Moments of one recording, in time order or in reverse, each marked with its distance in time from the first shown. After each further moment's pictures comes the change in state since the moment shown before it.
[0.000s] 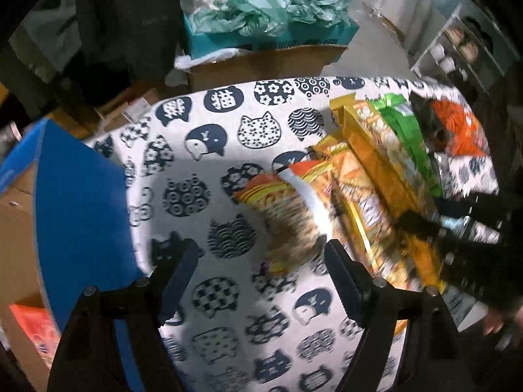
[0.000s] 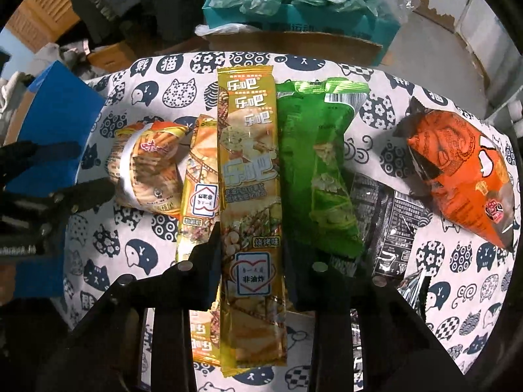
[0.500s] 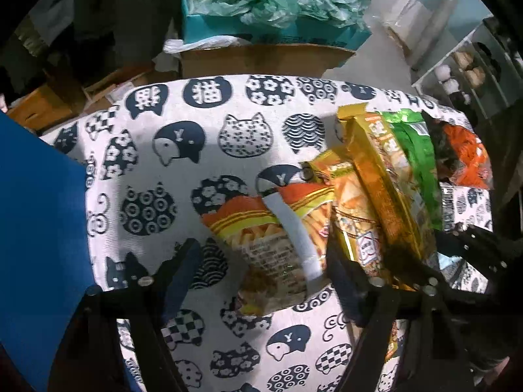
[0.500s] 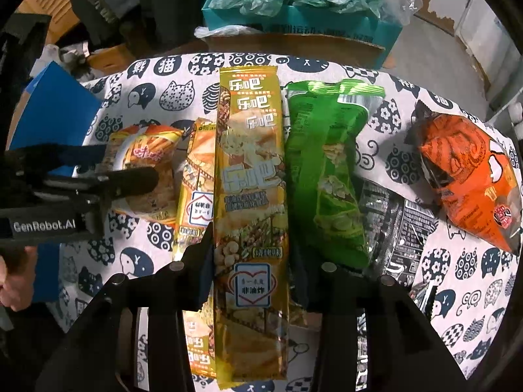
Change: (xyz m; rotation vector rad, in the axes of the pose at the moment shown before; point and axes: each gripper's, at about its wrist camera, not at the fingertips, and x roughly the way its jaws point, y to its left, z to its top) left arm 0.033 -0.001 0.014 -0.080 0.010 -0.086; right arm 0.011 0.005 0.004 -0.001 -0.018 -0.005
